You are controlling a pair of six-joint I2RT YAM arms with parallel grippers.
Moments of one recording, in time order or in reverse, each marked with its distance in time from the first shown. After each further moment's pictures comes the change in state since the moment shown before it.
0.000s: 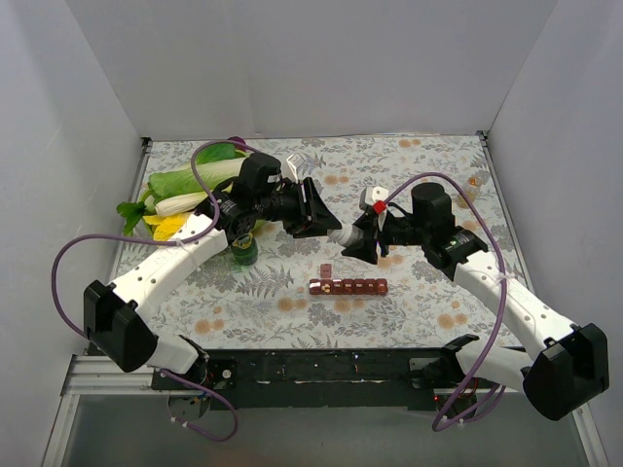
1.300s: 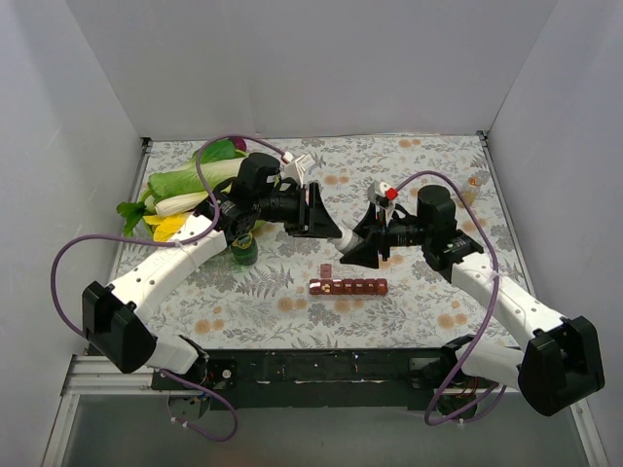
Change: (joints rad) left arm -0.005 -0.003 0.003 0.013 0.098 0.236; right arm -0.059 0.028 -0.084 0.241 -0.223 0.368
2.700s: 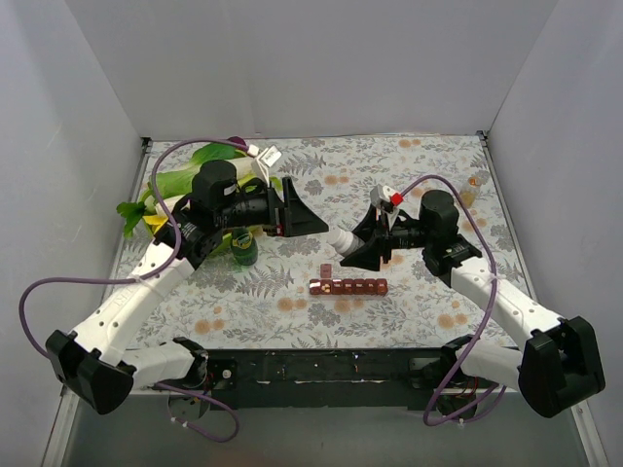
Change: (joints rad) left arm 0.083 -0.236 -0.100 0.106 0.068 0.028; right arm -0.002 0.001 -0.075 0.206 -0.082 0.095
